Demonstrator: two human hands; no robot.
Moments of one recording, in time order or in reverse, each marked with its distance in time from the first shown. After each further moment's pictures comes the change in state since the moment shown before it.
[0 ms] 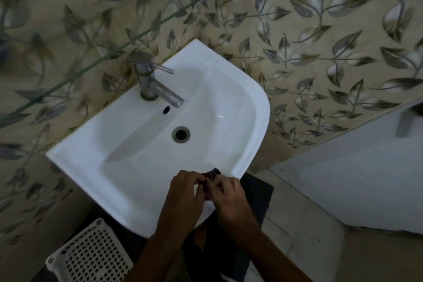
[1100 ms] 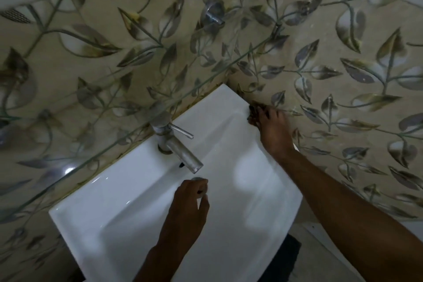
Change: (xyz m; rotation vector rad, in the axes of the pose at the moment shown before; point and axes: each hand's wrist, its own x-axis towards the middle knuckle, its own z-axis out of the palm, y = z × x) left_hand 0.132 0.009 -0.034 -0.015 0.153 -0.048; right_hand 0.346 0.188 -0.028 -0.346 0.230 -0.024
